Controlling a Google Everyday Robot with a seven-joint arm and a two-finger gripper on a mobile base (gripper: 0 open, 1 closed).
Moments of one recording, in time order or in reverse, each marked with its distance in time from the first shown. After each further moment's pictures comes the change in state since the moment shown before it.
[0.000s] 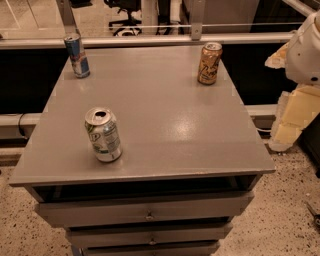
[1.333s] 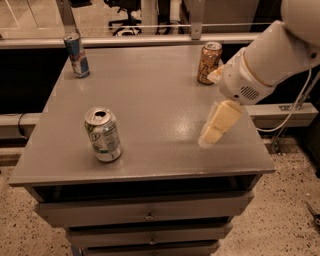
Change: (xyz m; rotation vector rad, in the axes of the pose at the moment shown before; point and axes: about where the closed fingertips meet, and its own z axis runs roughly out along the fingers) arm -0.090 -0.017 0.090 -0.047 -0.307 0.021
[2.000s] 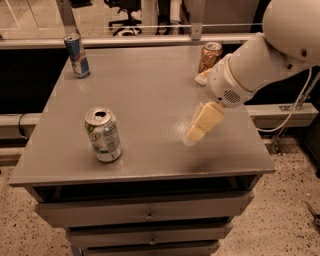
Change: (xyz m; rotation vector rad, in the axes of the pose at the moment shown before) arm -0.021 -0.007 0.033 -0.004 -0.087 0.009
